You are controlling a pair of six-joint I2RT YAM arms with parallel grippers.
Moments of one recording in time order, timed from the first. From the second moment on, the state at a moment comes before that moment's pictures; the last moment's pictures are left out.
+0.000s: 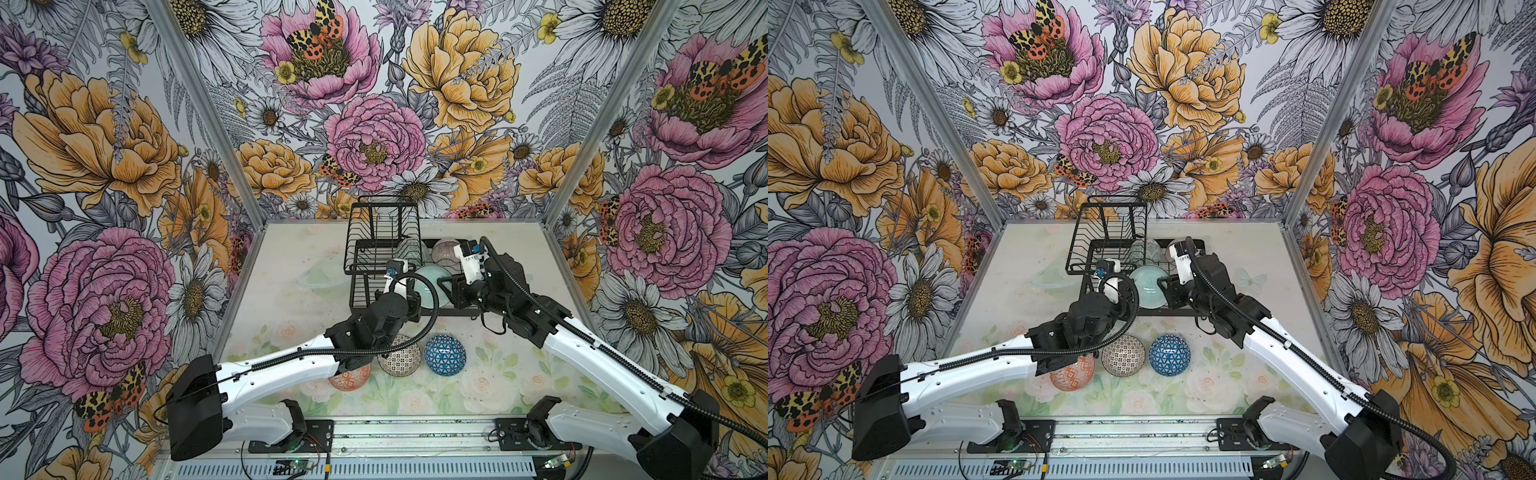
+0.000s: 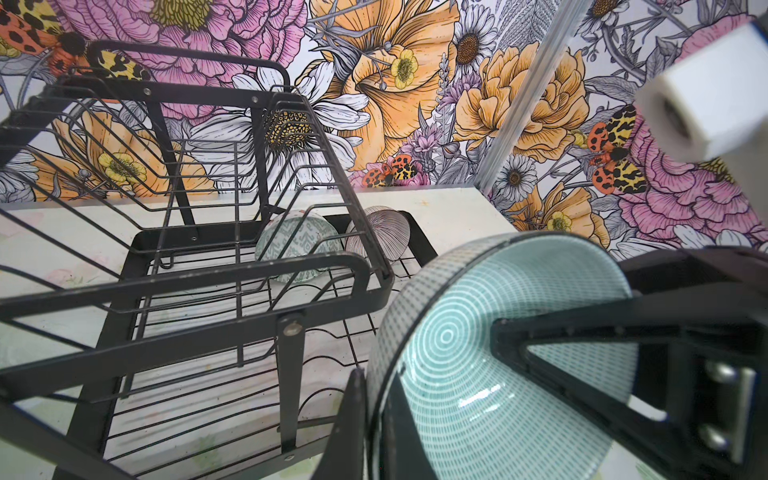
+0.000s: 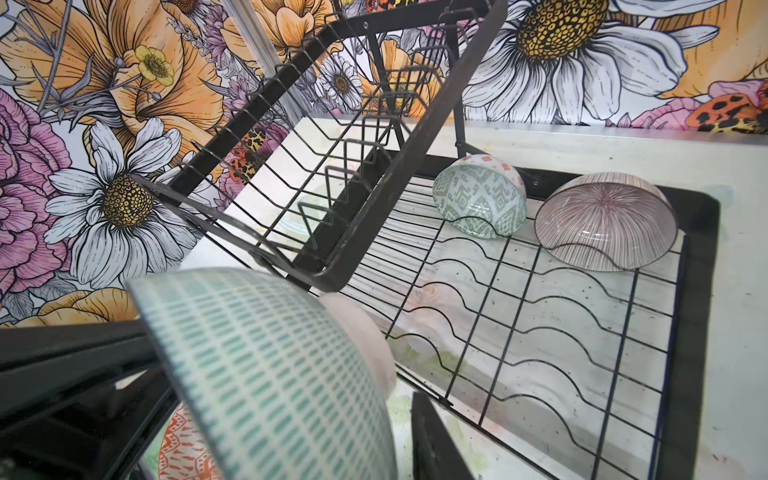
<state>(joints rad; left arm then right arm) -1.07 1.25 0.89 0.09 -0.62 -0.39 0.60 1.12 0.98 -0.36 -0.13 0.30</state>
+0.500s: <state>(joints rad) -1.04 1.25 0.91 0.00 -0.49 -0.36 0.58 1.14 0.97 -0.37 -0.05 0.26</state>
